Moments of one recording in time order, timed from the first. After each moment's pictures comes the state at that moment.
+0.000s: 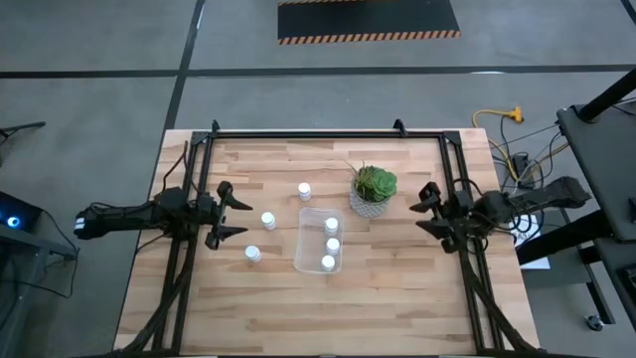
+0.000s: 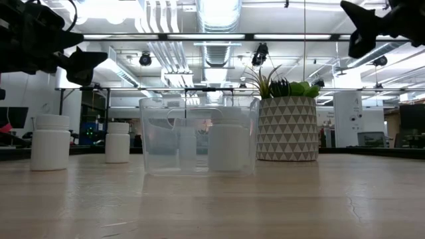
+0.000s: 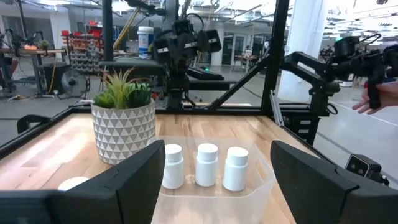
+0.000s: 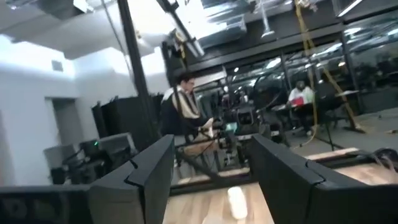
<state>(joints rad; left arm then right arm) 0.06 0.05 0.01 0.05 0.18 -0.07 0.25 0.28 0.01 0.64 0.12 0.25</state>
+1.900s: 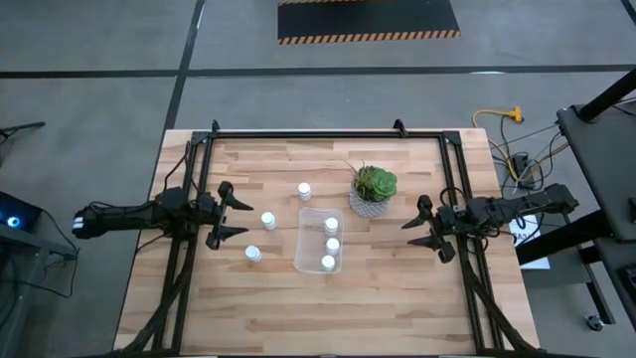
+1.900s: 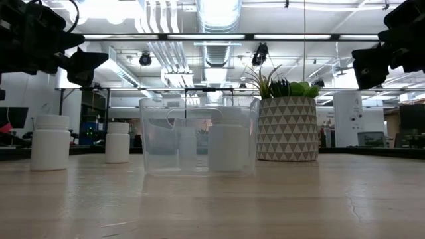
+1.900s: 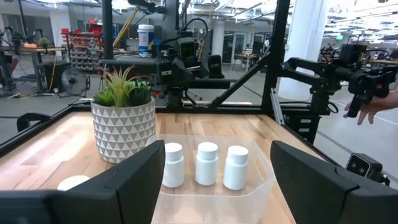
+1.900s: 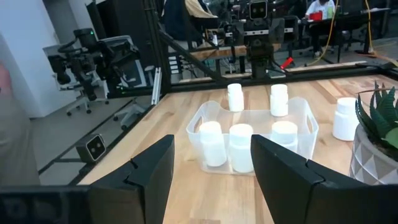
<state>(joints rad) 0.06 0.08 0.01 0.07 0.18 -0.07 0.25 0.08 0.01 0.03 0.00 0.21</state>
